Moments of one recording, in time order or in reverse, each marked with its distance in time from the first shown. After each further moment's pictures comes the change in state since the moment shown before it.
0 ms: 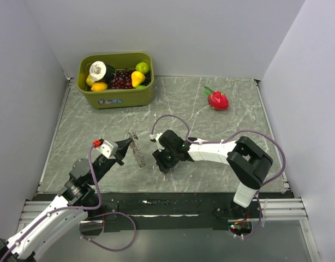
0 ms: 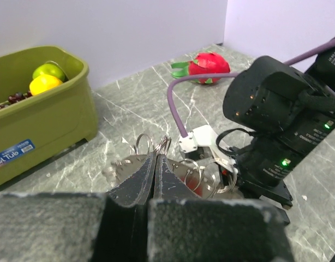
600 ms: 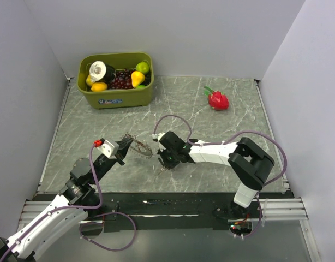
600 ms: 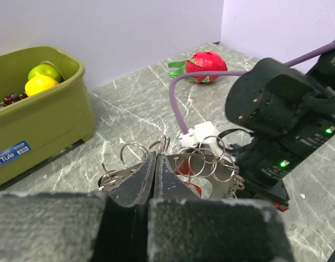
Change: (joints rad) left arm 0.000 0.024 0.000 0.014 0.017 0.001; right arm 0.007 -0.006 -0.018 0.023 0.086 0.041
